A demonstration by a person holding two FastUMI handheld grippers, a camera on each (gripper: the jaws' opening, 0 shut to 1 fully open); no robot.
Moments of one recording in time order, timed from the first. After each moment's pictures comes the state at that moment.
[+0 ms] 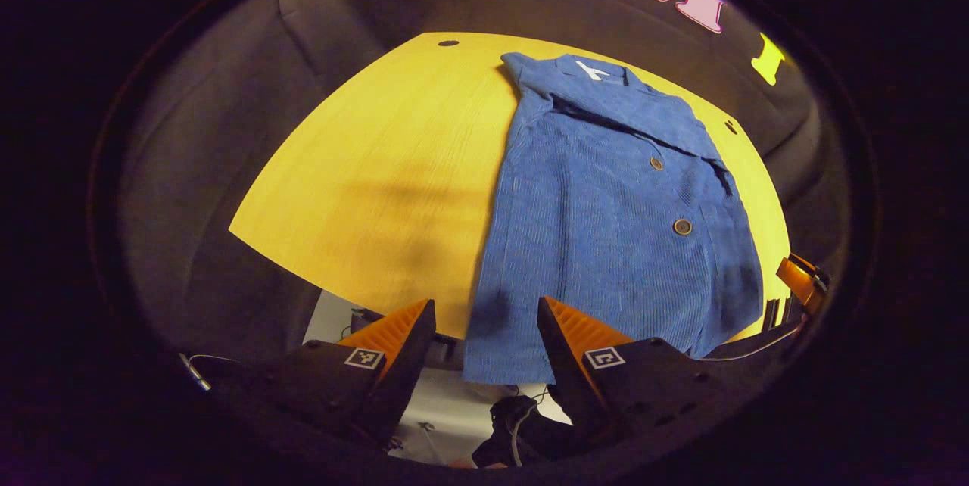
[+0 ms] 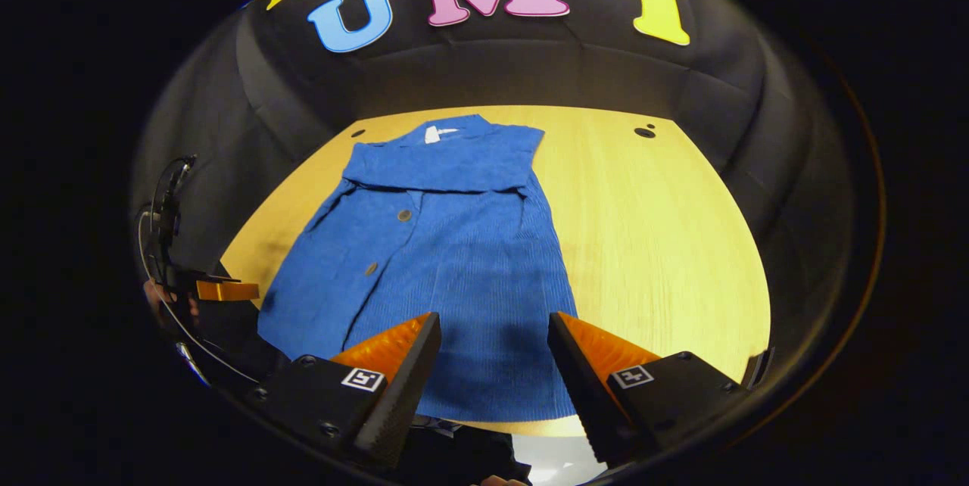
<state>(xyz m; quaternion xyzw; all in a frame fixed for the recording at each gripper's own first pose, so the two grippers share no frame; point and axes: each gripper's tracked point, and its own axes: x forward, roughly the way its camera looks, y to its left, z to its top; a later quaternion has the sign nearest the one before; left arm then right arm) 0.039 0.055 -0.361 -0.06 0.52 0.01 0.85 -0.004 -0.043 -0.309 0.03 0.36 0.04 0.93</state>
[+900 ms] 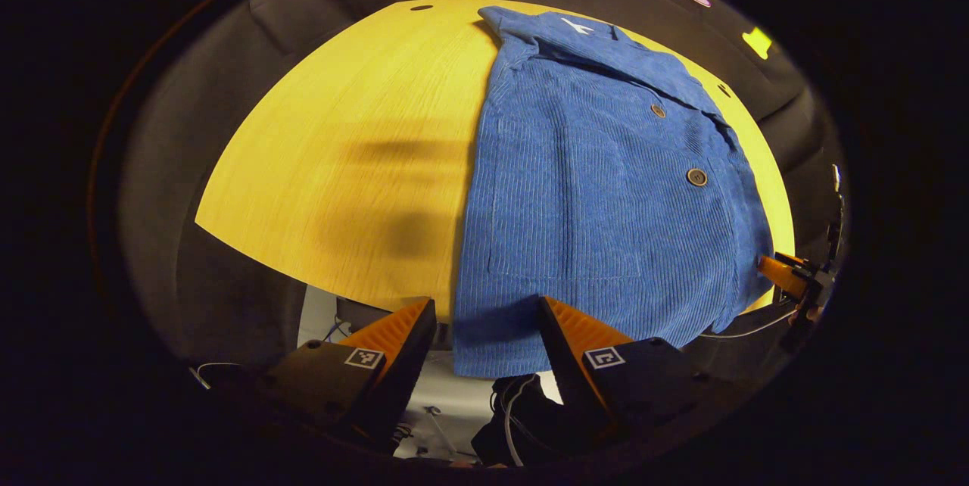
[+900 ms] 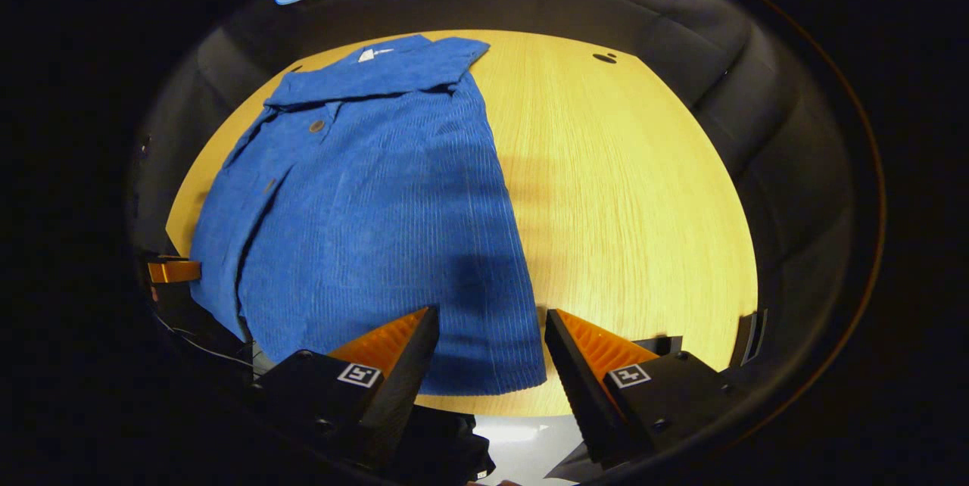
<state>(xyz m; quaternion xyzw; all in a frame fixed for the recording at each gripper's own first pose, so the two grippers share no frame) 0.036 0.046 -0.396 -0.03 0.58 -0.02 0.82 -0.028 -0.092 -0.393 0.01 0.49 -0.03 0.87</state>
